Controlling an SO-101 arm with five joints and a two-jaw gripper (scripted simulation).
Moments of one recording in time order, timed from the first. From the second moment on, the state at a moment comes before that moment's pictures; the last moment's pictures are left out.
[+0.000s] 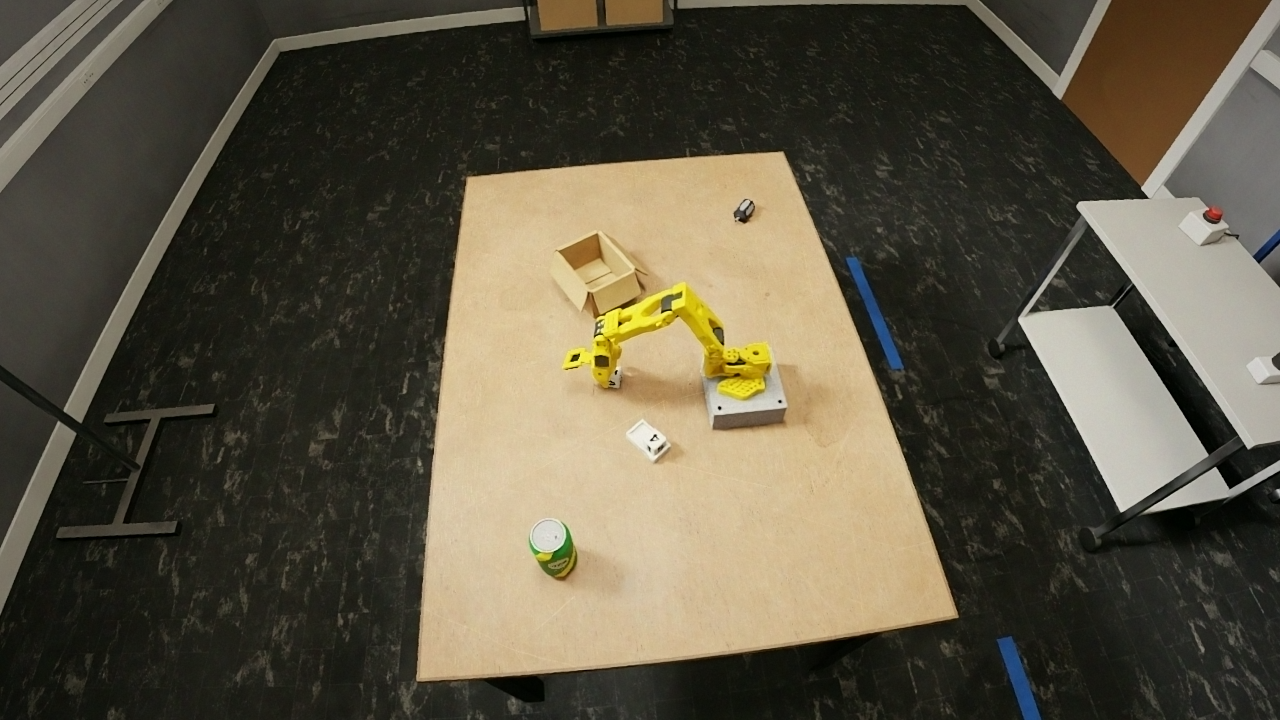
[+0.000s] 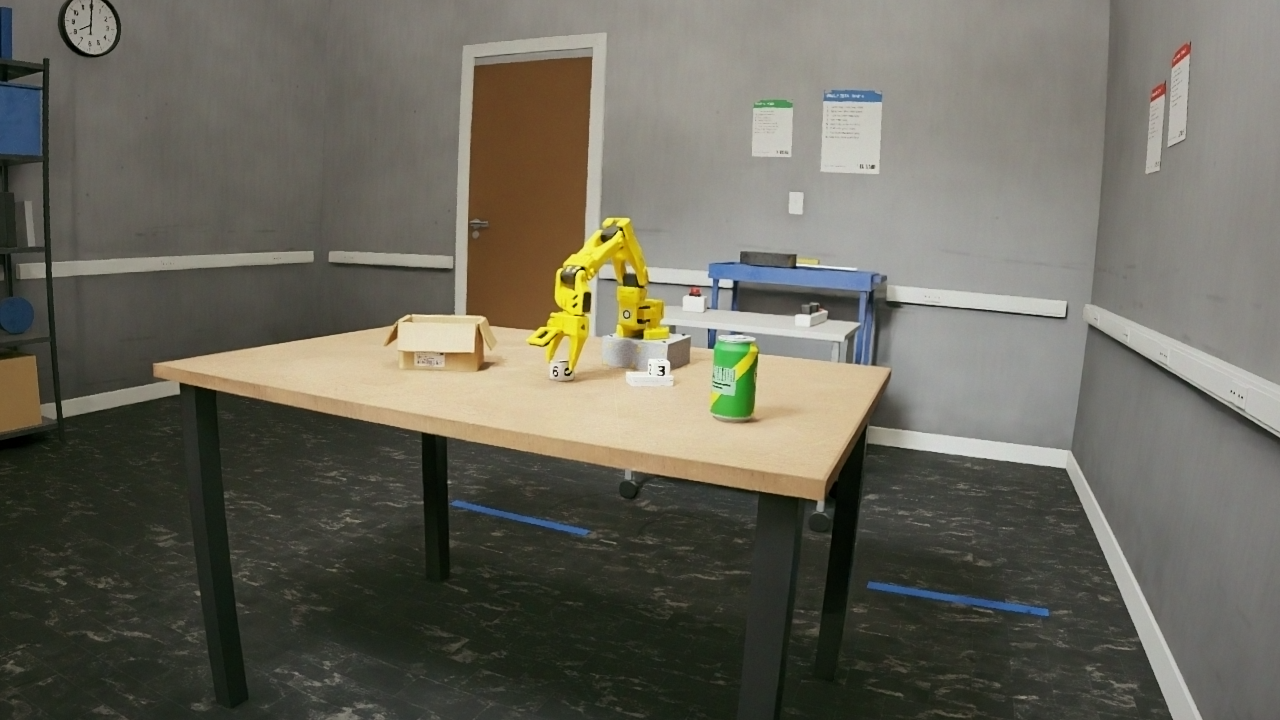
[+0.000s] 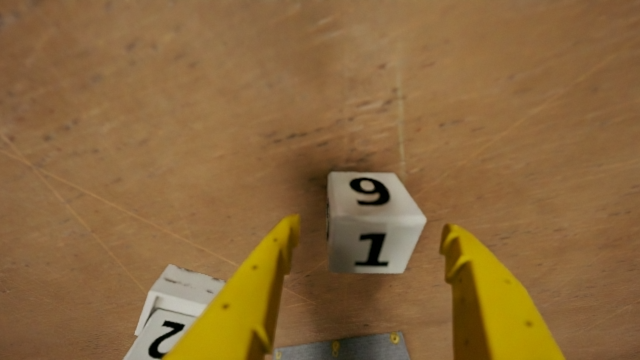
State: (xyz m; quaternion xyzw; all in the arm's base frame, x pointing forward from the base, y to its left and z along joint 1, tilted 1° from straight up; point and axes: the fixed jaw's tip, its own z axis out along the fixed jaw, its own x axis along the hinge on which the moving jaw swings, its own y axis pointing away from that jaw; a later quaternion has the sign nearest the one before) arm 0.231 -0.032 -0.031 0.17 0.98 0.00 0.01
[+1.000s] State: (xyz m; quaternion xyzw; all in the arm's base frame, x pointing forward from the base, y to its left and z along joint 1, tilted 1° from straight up) arm 0.231 -0.032 -0.036 0.17 0.98 0.00 0.01
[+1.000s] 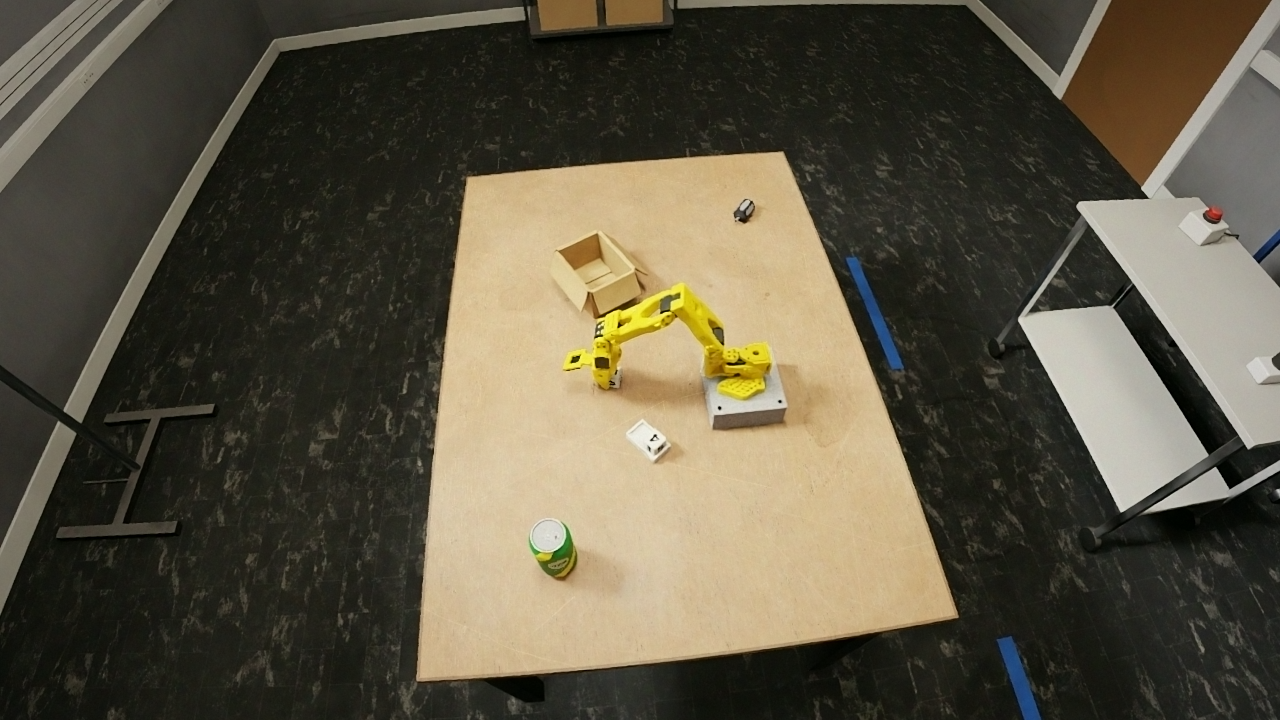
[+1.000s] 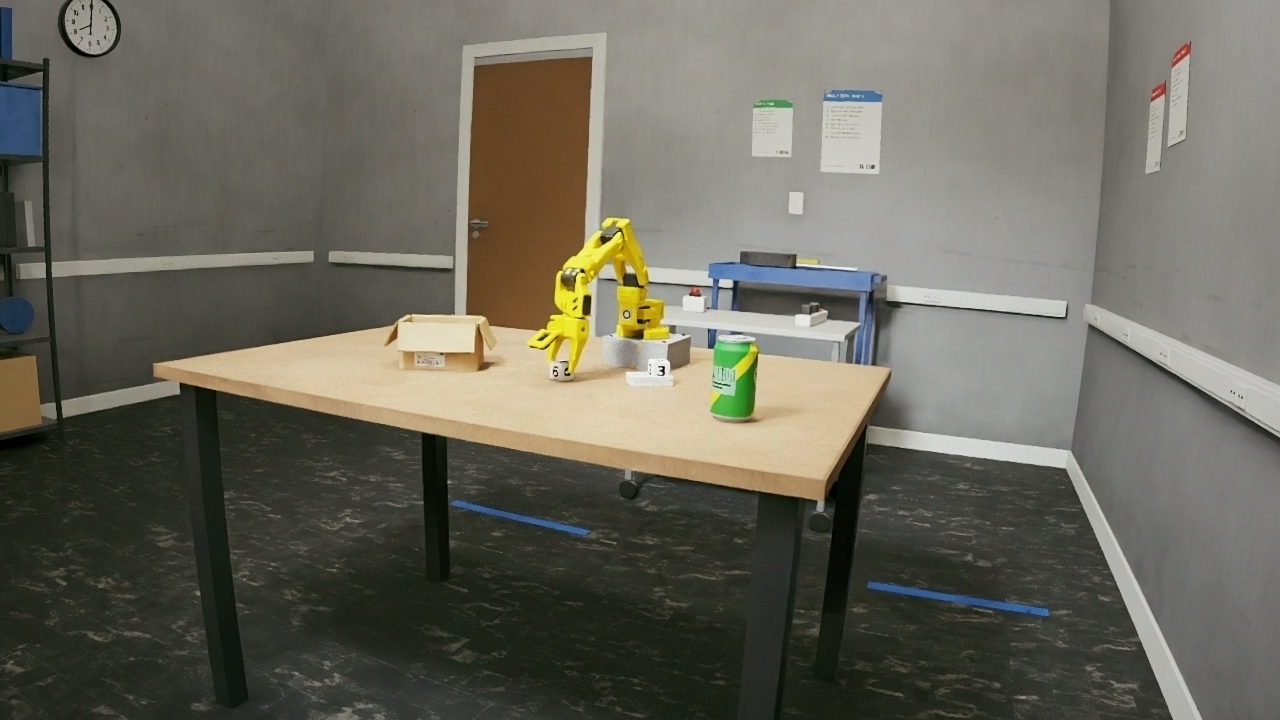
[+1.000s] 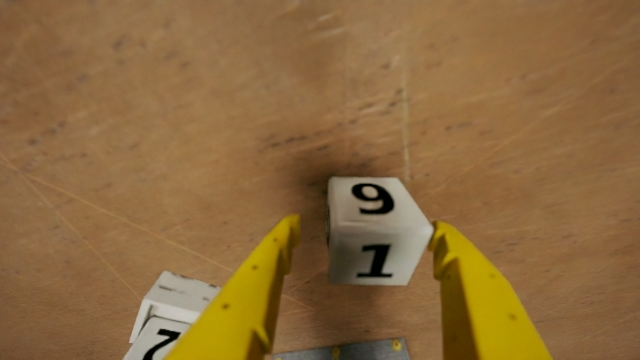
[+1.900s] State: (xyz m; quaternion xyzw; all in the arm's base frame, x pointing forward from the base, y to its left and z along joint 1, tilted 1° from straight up) arm 0.228 -0.037 -0.037 0.17 0.99 0.00 0.01
